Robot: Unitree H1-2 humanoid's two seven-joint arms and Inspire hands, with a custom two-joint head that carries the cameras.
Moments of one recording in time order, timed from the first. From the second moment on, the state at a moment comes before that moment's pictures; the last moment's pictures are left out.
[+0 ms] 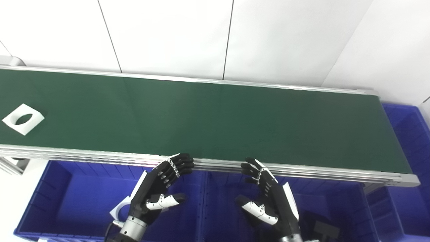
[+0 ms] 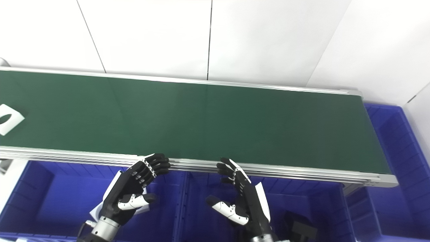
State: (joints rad) left arm 0.24 0.03 -0.08 0.15 -0.28 -0.38 -0.37; right arm 0.25 -0.05 0.27 0.02 -0.14 -0.33 0.03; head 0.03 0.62
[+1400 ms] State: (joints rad) left arm 0.24 0.07 -0.08 0.07 -0.16 -0.37 -0.33; right arm 0.22 -0.04 0.27 0.07 -0.12 -0.36 0.03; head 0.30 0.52
